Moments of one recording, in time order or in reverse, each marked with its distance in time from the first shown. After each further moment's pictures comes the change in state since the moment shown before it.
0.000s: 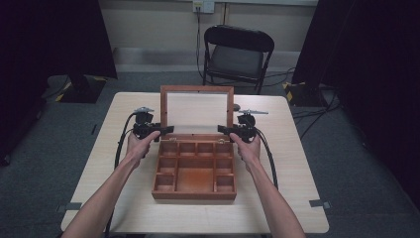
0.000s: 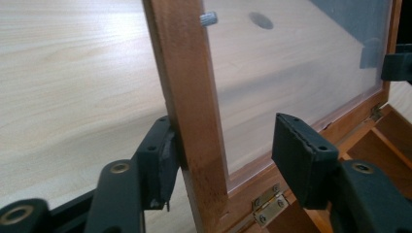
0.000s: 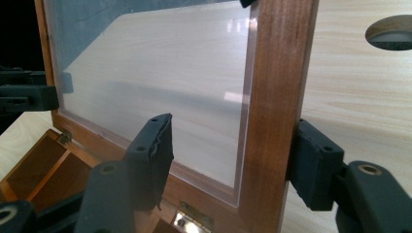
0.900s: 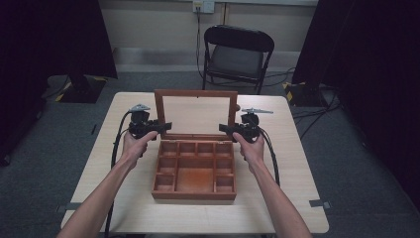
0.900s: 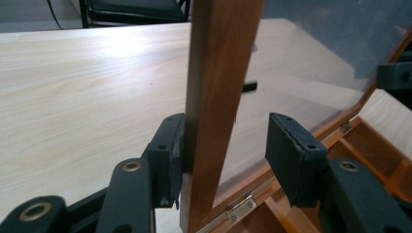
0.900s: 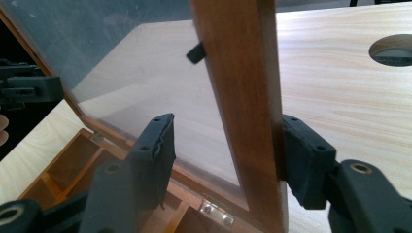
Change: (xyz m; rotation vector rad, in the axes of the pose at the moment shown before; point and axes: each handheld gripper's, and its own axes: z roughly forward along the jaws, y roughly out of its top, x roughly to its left) left arm -0.015 0.009 -0.025 -0.076 -0.008 0.044; right arm 0.011 0.006 -0.023 -0.026 0.035 -0.013
